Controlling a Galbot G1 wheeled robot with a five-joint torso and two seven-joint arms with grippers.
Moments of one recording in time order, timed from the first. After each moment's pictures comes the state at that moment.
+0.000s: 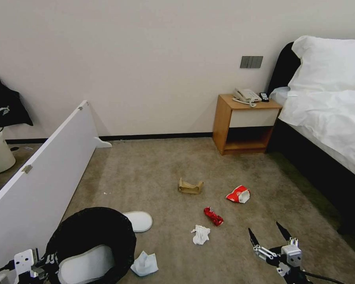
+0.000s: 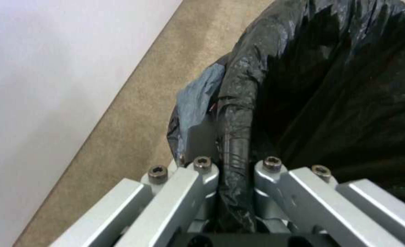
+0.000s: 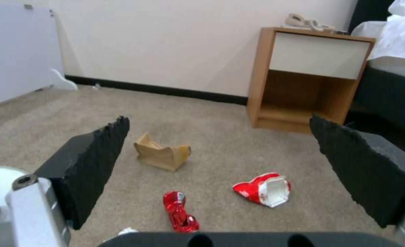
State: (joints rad) left arm 1.85 -1.32 -0.95 -2.31 -0.72 0.51 -0.24; right arm -1.73 1.35 0.74 1.97 0.21 0.26 -0.25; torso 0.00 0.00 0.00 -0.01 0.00
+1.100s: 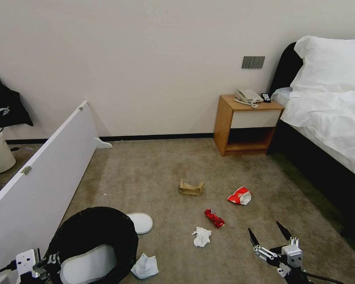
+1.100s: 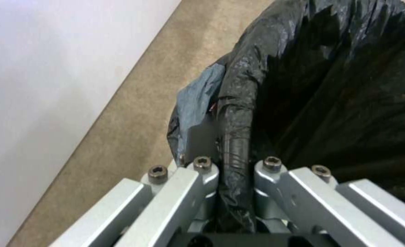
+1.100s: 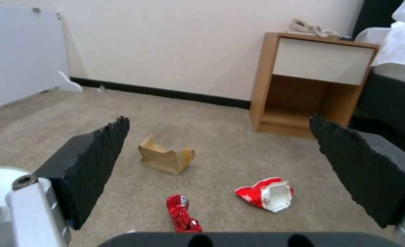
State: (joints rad) left arm 1.86 -1.32 -0.95 -2.31 -0.73 0.50 -0.23; right arm -1.74 1.35 0.74 1.99 0.21 0.27 -0.26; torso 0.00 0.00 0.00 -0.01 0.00
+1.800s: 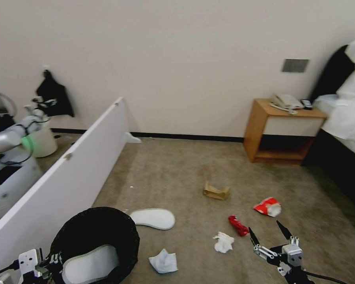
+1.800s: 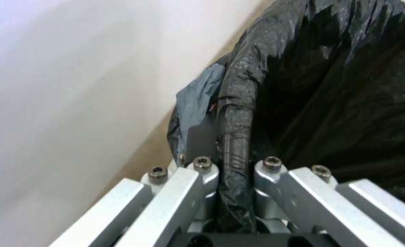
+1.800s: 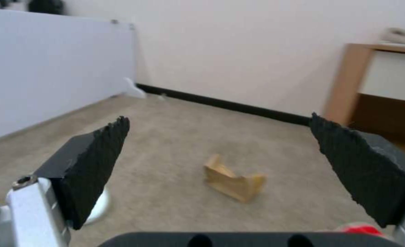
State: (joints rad) left arm 1.85 -1.32 -0.94 -2.30 -0.74 0.51 -0.23; right arm -1.74 1.35 0.74 1.98 0.22 0.27 -0.26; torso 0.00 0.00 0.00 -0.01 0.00
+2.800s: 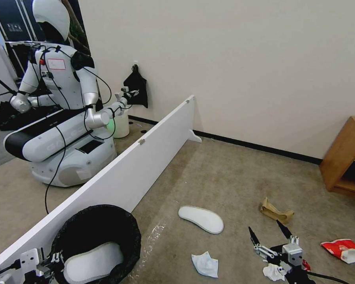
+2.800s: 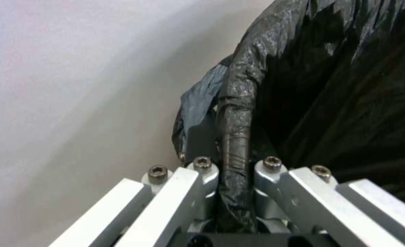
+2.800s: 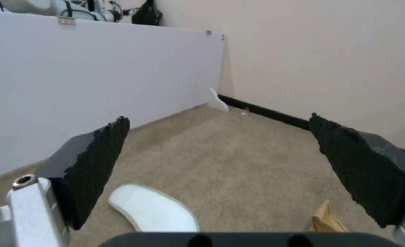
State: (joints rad) left arm 1.84 -1.33 -0.92 -2.30 -0.73 0.47 -0.24; right arm -1.74 1.34 0.74 1.98 0.23 0.26 -0.26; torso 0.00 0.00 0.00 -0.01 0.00
